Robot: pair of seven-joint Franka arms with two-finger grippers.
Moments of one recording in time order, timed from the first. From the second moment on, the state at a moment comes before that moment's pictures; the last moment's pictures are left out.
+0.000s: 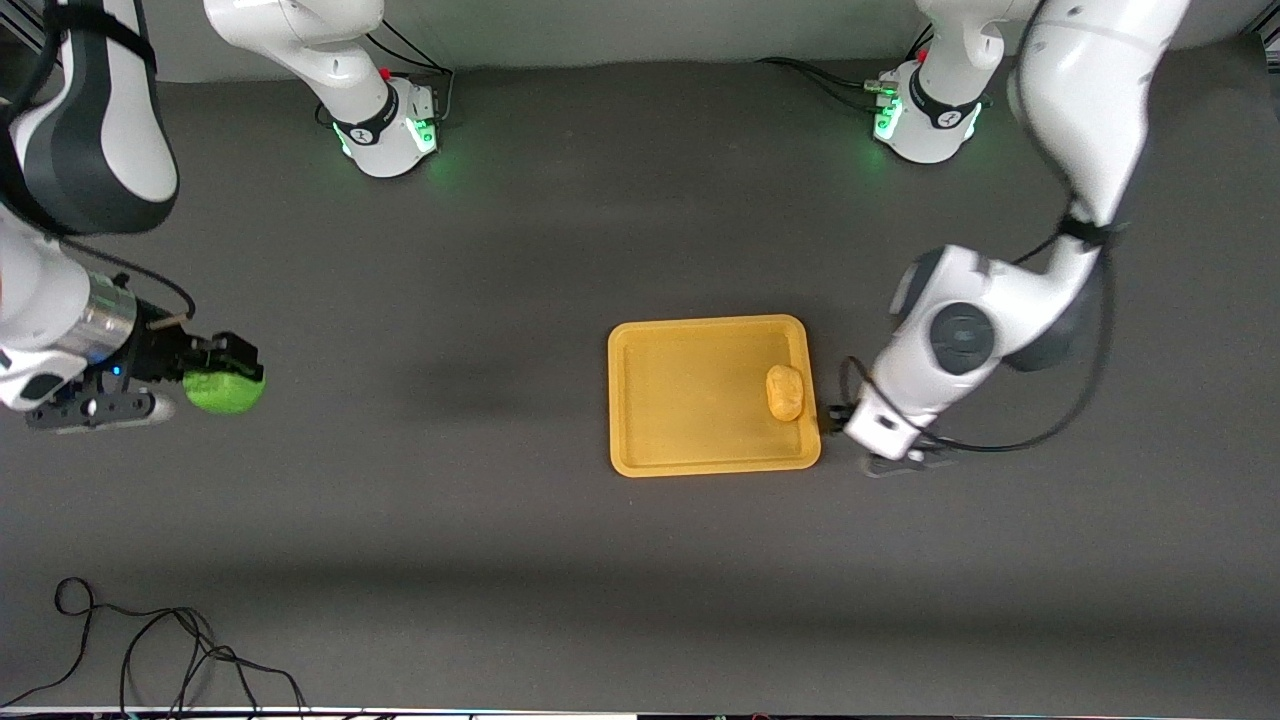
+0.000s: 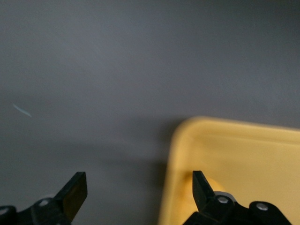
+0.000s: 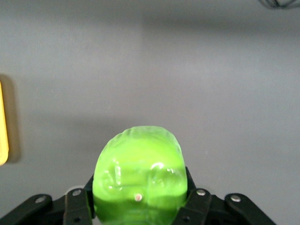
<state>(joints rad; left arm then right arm) -0.02 0.43 -0.28 -1.81 0.16 2.25 -0.52 0.11 0.09 -0.09 -1.74 0.06 1.78 -0.05</state>
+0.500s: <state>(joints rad) 0.27 0.15 -0.27 -1.77 0.07 1.92 -0.02 0.24 0.02 -0.09 -1.91 0.07 1.91 0.10</state>
